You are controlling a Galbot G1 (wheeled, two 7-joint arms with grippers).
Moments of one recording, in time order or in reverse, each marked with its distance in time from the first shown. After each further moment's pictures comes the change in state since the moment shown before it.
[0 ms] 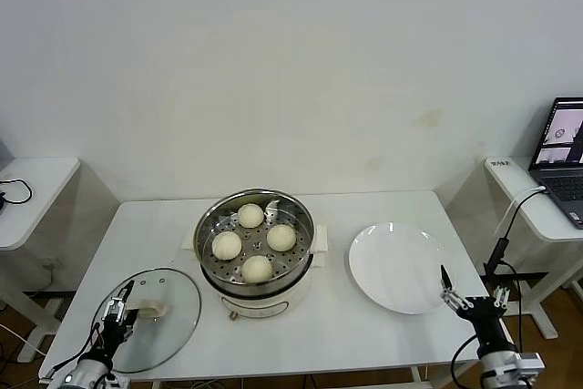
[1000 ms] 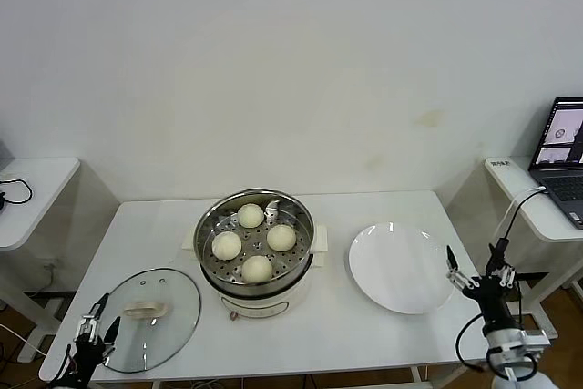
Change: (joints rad) left arm 0.187 -0.024 -0.112 -0.145 -0.085 -0.006 -0.033; right arm 0.081 -0.055 0.003 -0.032 0.033 -0.020 0.015
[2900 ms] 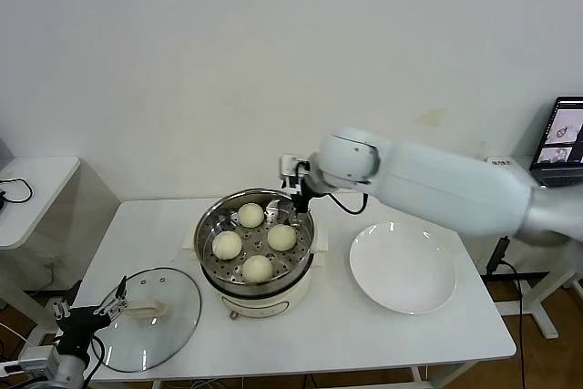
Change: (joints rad) left arm 0.010 -0.039 -0.044 -0.325 -1.586 0.257 0.122; right arm 1.849 -0.388 -1.866 -0.263 0.209 -0.811 -0.317
